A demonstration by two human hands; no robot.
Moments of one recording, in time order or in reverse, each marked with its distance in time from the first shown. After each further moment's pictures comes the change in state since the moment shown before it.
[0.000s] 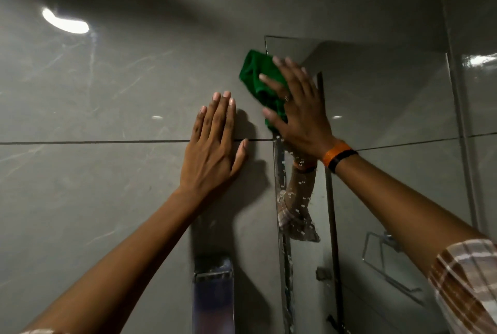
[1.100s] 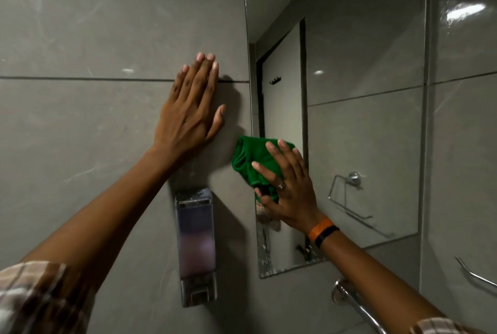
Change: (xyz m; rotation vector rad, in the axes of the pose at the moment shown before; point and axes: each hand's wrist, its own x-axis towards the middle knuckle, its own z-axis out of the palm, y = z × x) left_hand -0.033 0.006 -0.007 -0.008 -0.030 0.133; right_hand -0.240 -0.094 -0.023 0.084 -0.151 0.099
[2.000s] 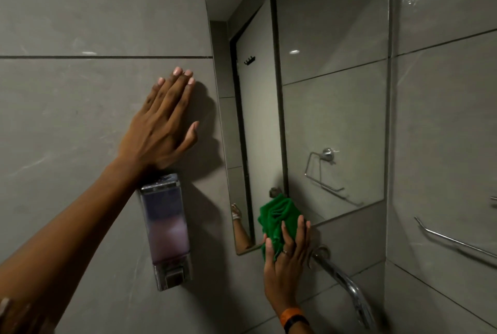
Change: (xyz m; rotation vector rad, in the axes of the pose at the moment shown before) left_hand -0.040 0.021 -0.001 -0.228 -0.167 0.084; right_hand -0.205 -0.091 0.021 0.029 0.099 0.893
